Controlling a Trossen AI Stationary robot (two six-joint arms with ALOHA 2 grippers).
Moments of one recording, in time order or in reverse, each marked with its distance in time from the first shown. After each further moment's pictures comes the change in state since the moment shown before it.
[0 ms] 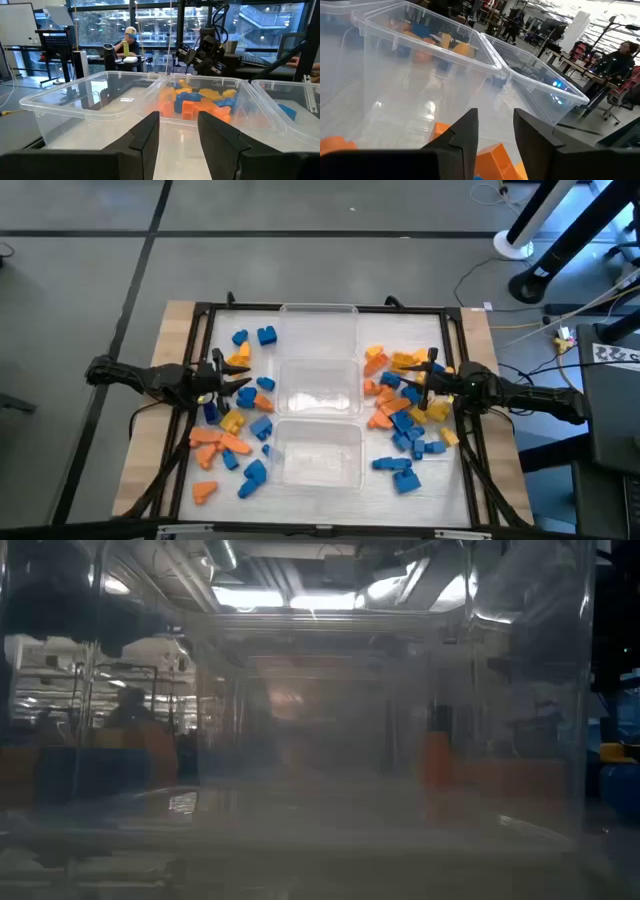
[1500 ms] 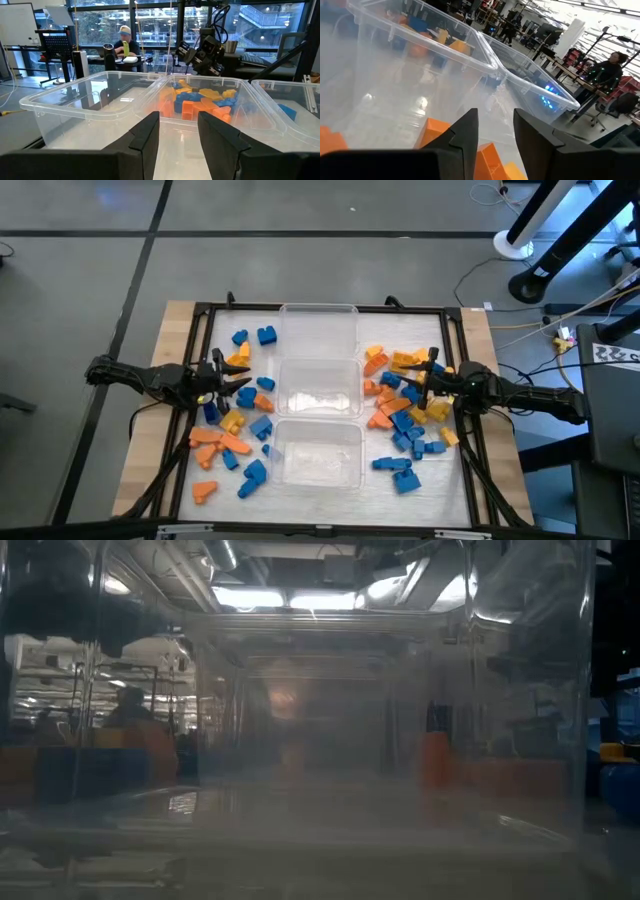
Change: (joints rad) left arm 0.000 0.000 0.000 0.000 0.000 0.000; right arm 0.000 0.000 0.000 0.005 0.016 -0.080
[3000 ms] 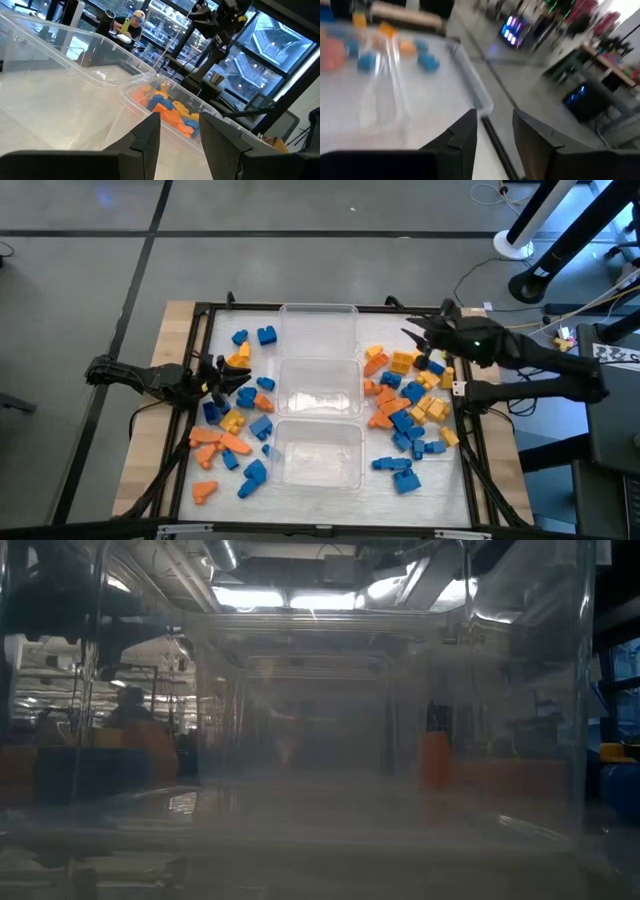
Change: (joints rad) left arm 0.000 0.000 0.000 0.004 0.000 -0.538; right arm 0.000 0.676 0.985 -0.601 0.346 0.211
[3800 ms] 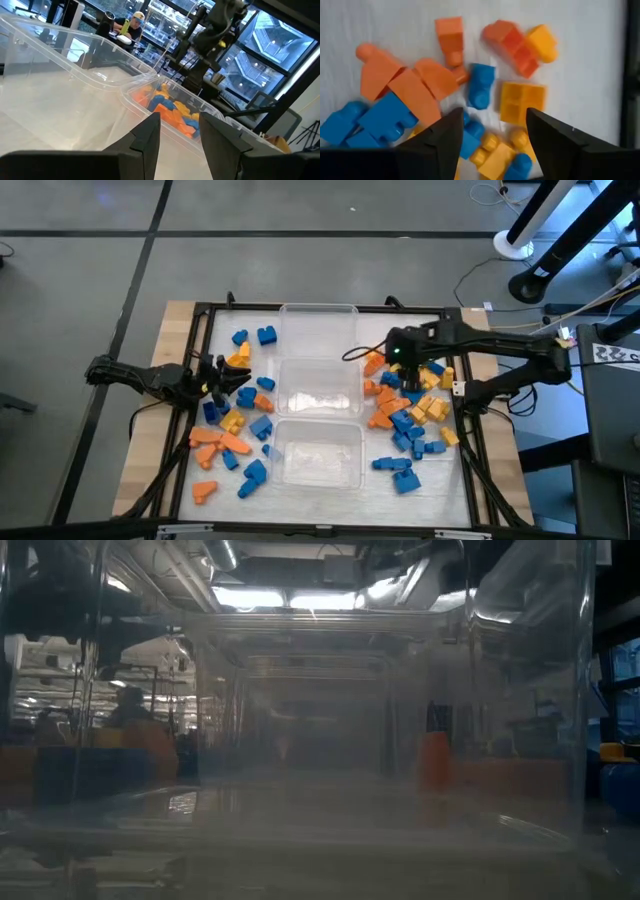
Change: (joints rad) left arm 0.000 0.000 0.000 -0.002 0.000 0.016; right arm -0.013 0.527 0.231 -0.664 -0.307 0.217
